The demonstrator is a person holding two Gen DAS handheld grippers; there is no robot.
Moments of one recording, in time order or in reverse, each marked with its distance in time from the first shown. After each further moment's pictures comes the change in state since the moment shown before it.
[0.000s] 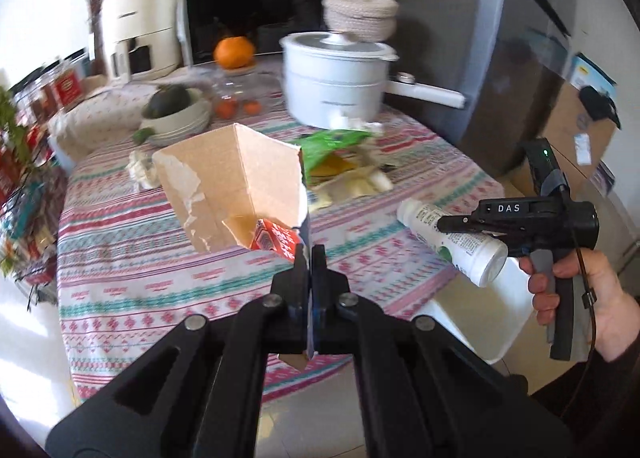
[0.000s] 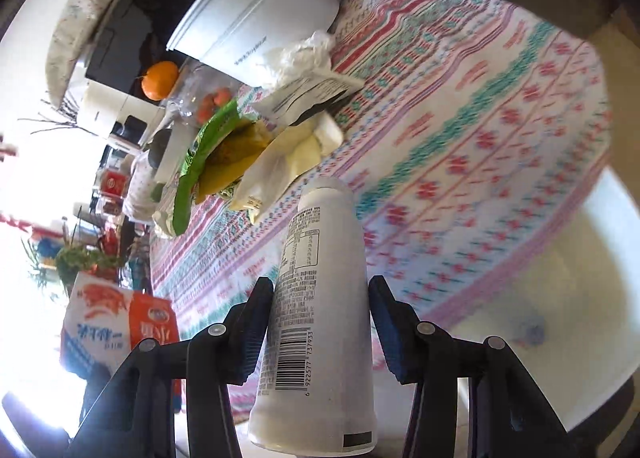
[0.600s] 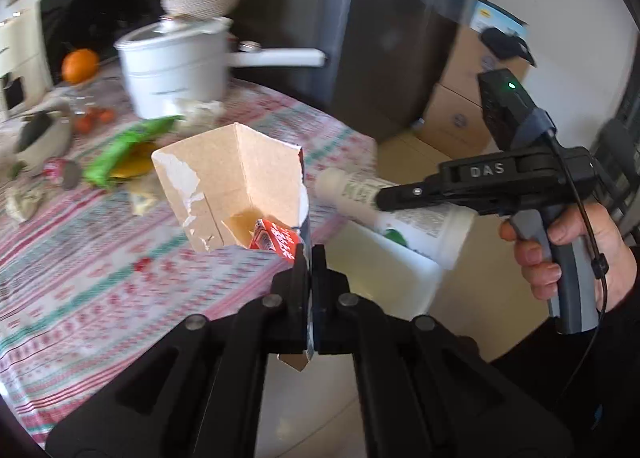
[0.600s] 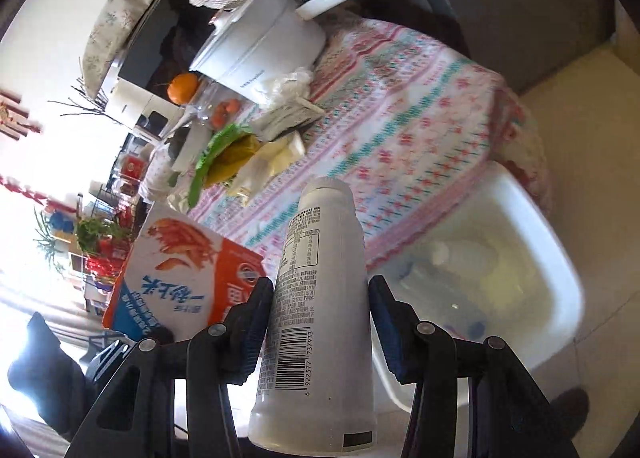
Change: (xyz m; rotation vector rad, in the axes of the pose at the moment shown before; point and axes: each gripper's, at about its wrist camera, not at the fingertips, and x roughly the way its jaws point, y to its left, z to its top) left arm 0.025 -0.140 -0.017 0.199 0.081 -0.321; right arm -0.113 -0.070 -0.022 -0.081 -0.010 0.016
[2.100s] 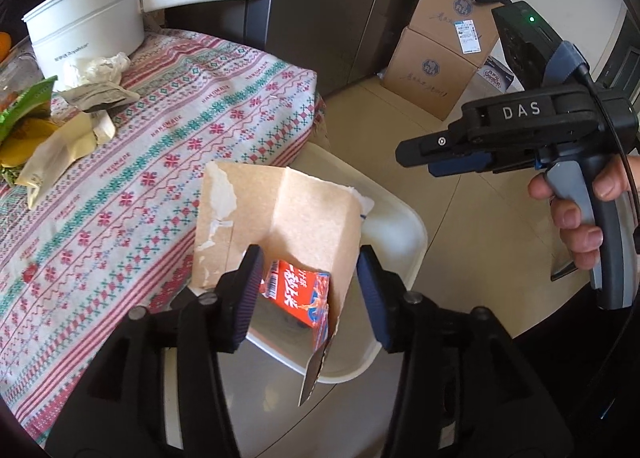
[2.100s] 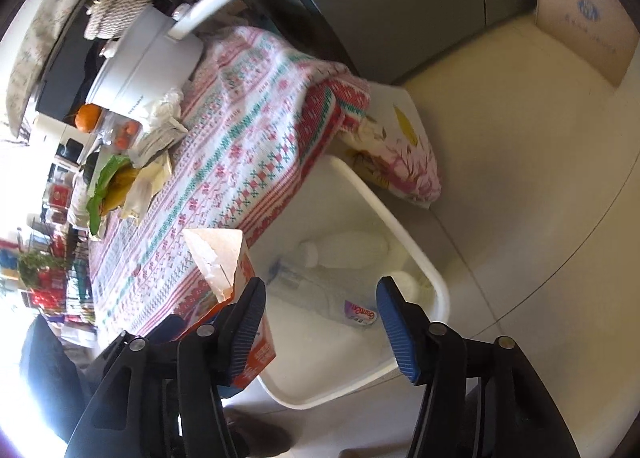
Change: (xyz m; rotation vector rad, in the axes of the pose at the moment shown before) left arm 0.092 -0.048 -0.001 0.046 0.177 -0.089; right arm -0.030 -0.092 0.010 0.112 0.017 -0.251
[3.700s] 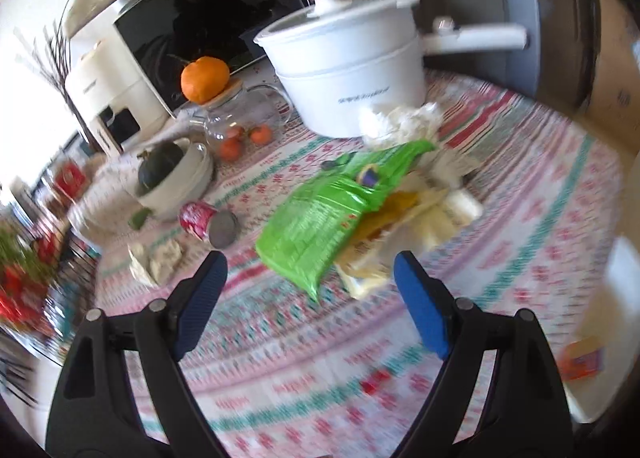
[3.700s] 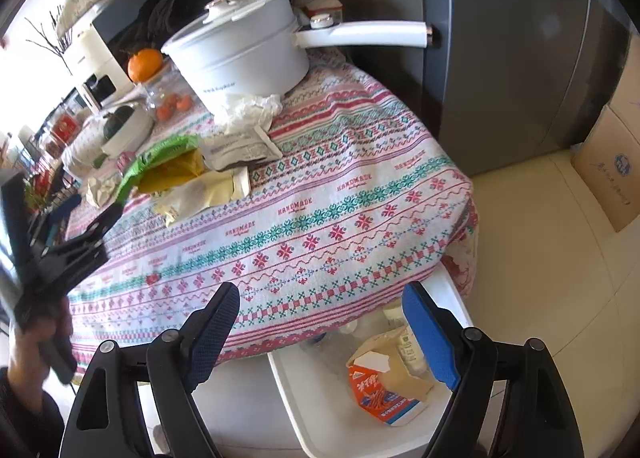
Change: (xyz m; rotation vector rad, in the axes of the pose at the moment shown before) left arm -0.040 0.199 0.058 -0.026 -0.097 0.770; right arm 0.020 0.155 0.018 -0.349 -0.154 -0.138
